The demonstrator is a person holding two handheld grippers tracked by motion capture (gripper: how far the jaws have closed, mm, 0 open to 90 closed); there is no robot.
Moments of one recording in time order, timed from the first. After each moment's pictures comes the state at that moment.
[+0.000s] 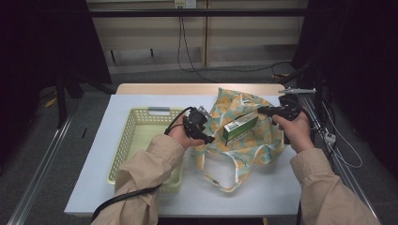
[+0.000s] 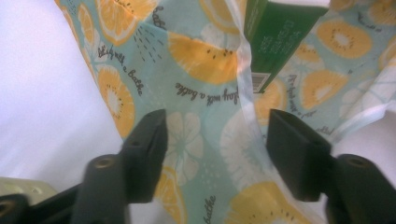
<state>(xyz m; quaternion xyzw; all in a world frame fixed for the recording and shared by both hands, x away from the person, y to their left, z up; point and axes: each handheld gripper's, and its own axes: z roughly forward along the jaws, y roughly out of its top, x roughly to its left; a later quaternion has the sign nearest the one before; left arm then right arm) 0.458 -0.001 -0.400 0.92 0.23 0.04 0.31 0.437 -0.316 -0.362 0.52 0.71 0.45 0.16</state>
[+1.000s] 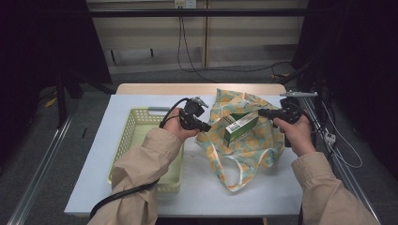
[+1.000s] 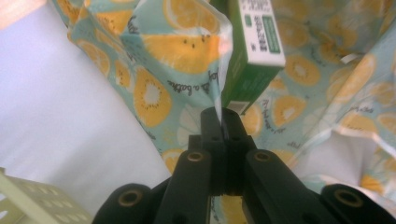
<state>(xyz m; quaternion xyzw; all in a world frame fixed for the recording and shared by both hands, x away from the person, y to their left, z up) 0.460 0.010 -0.357 0.90 0.25 0.01 0.36 0.430 -0.319 -0.368 0.52 0.71 0.45 0.15</state>
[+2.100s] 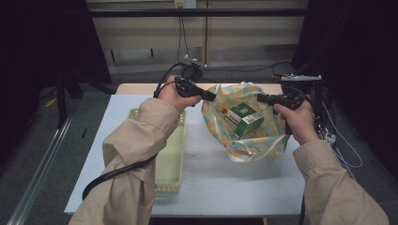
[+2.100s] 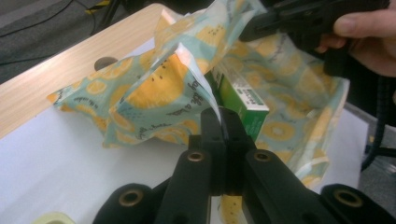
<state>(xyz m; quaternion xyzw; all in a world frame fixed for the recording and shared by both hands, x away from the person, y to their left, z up) 0.479 0.011 -0.252 0.86 0.27 -0.01 0.43 0.441 -0.308 -0.317 0.50 0.71 0.47 0.17</state>
